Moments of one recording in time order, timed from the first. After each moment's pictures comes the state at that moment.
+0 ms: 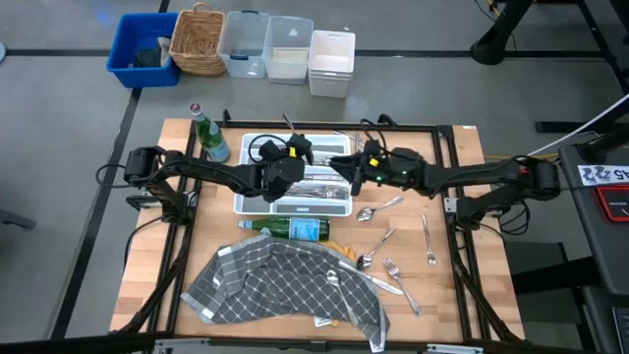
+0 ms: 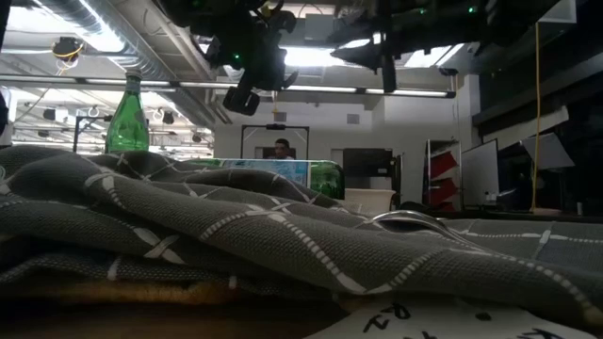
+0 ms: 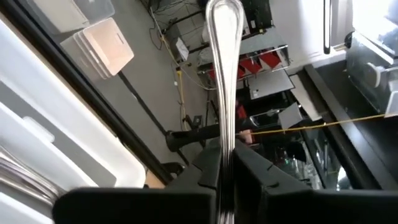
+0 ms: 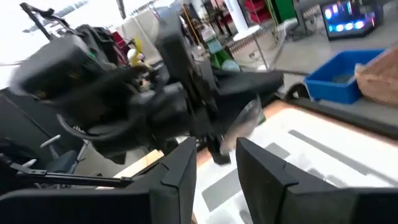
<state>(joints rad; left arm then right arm) 0.05 1.63 1.06 0.22 -1.20 -1.59 -0.15 1.33 0.75 0.55 0.09 0.52</state>
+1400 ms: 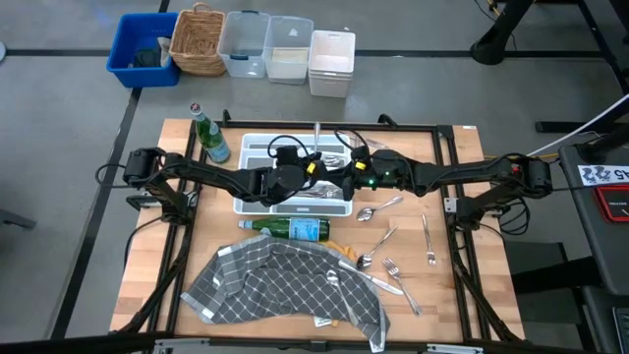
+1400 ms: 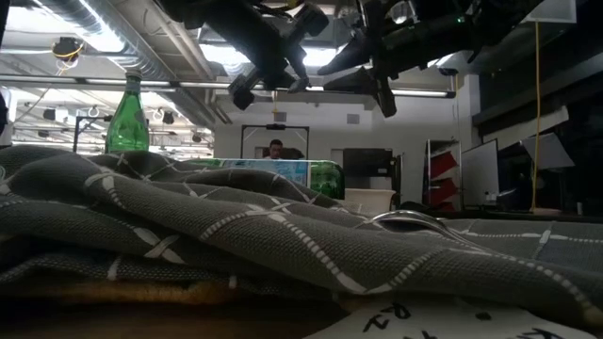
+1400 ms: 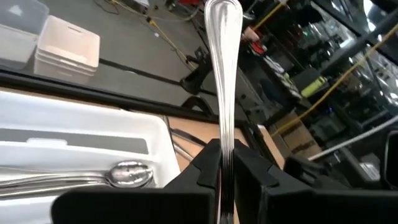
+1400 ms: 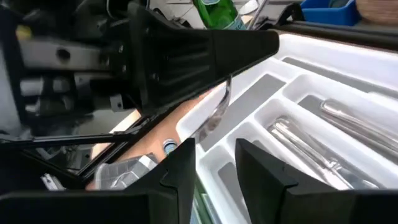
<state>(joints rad) 0.00 1.63 1.06 0.22 -0.90 -0.98 -0.14 1.41 0.82 0.31 0.00 0.65</state>
